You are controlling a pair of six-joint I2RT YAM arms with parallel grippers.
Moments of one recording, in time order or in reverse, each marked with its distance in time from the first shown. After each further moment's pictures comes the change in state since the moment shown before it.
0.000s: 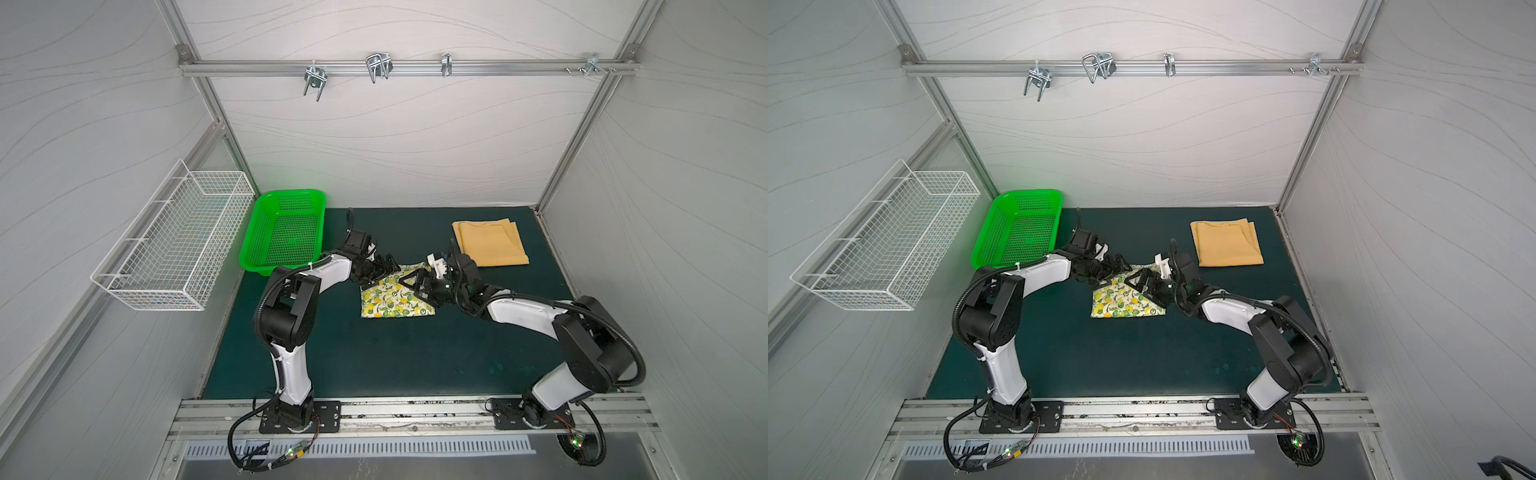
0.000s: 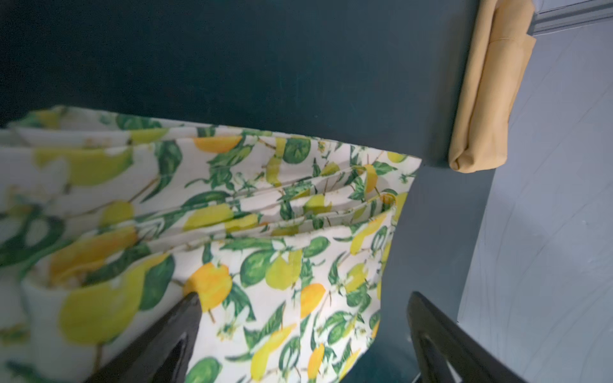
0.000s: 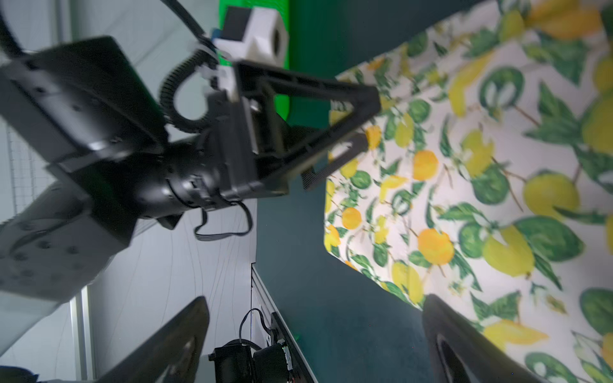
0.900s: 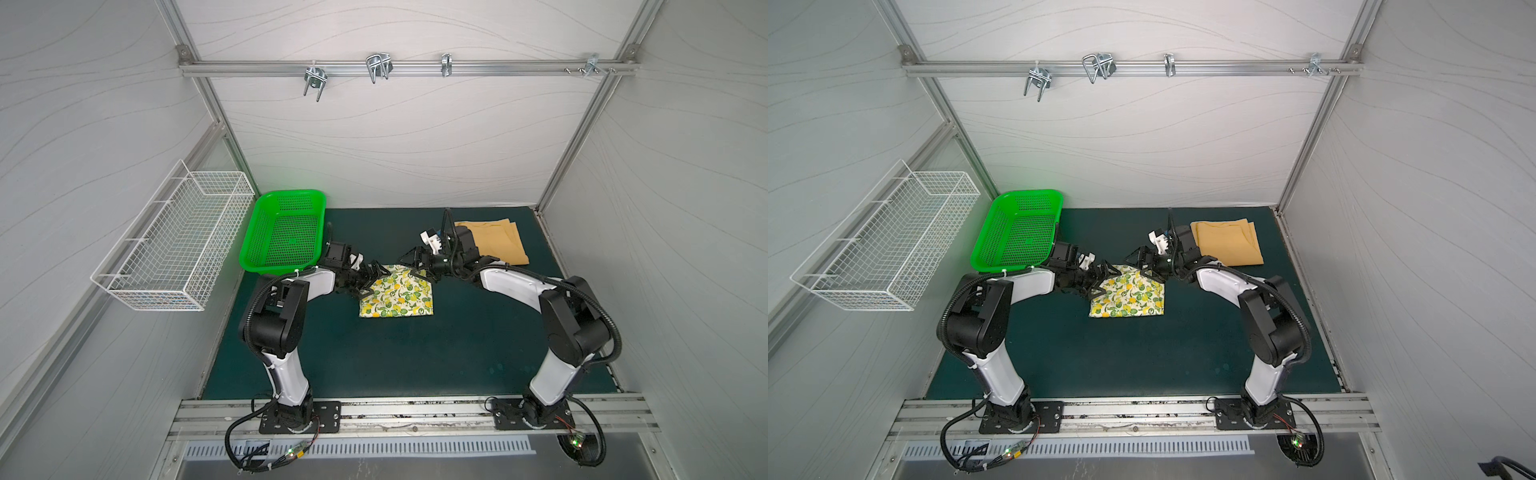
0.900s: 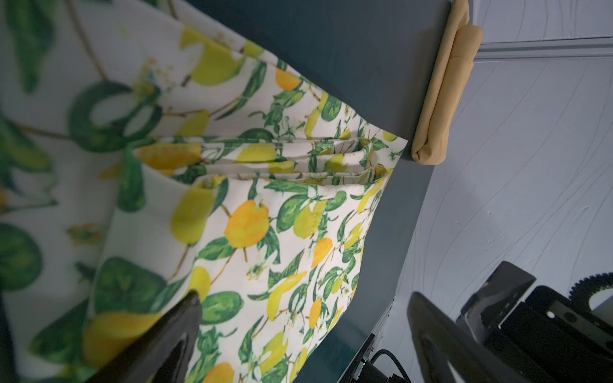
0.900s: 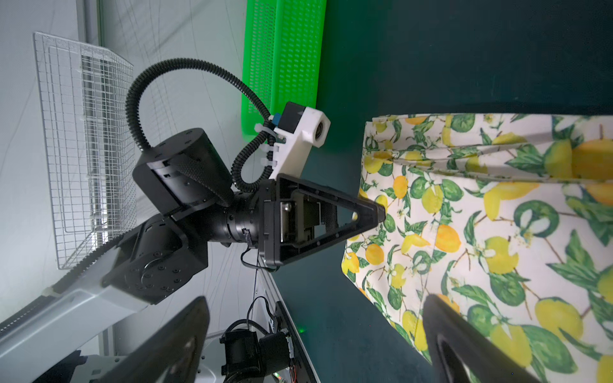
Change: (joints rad) left arm 0.107 -0.052 -0.232 0.213 0.204 -0.096; right arm -0.122 0.216 0.289 -0.164 -0.230 -0.140
